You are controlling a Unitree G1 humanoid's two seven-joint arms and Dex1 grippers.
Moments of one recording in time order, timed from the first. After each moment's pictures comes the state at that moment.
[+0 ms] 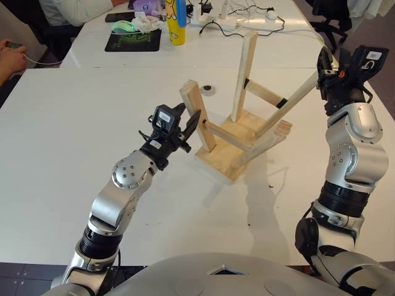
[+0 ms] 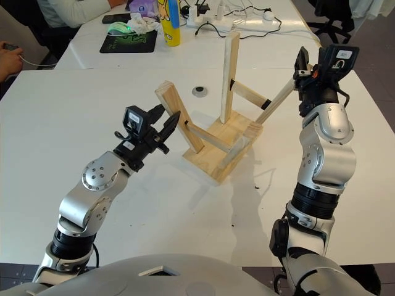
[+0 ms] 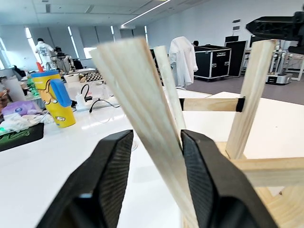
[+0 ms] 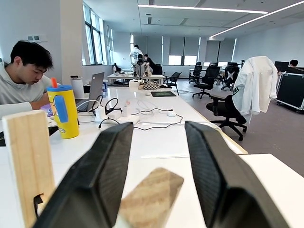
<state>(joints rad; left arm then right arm) -0.09 0.29 -0.24 -0.54 -0.27 0.45 -0.15 -0.42 -0.30 -0.34 -0.27 0.21 0.57 0.10</state>
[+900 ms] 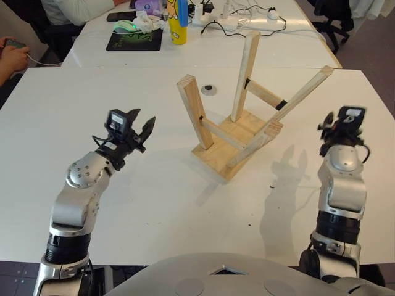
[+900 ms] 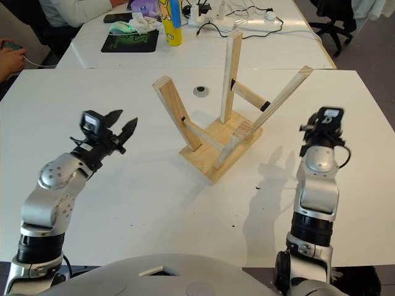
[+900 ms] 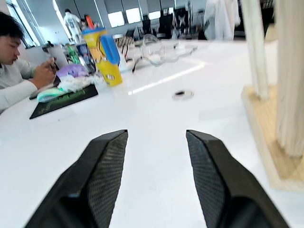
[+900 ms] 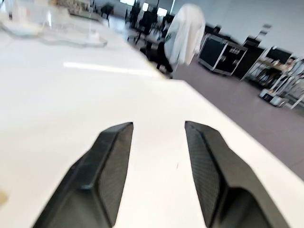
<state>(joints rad) -0.04 0.47 -0.10 -0.28 -0.14 0.36 -0.33 -0.10 -0.25 -0.25 -0.25 -0.05 0.79 -0.07</state>
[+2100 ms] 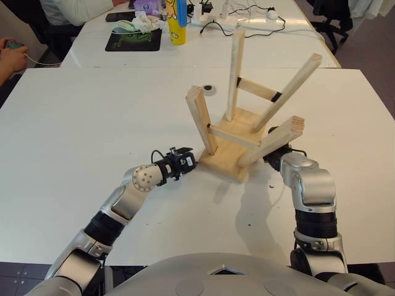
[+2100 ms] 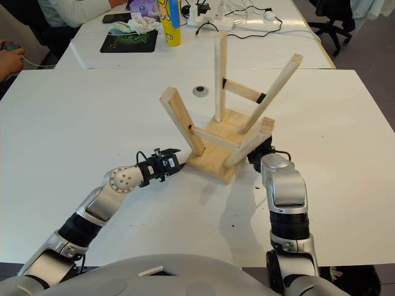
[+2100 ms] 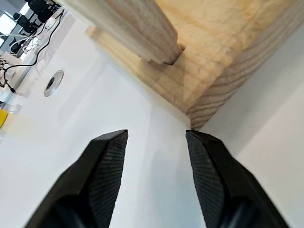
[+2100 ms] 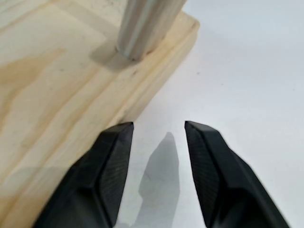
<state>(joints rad) -0.15 0.42 -0.50 -0.12 0.30 0.21 -0.60 -0.20 -0.25 -0.02 -0.30 0.03 1.17 0.17</state>
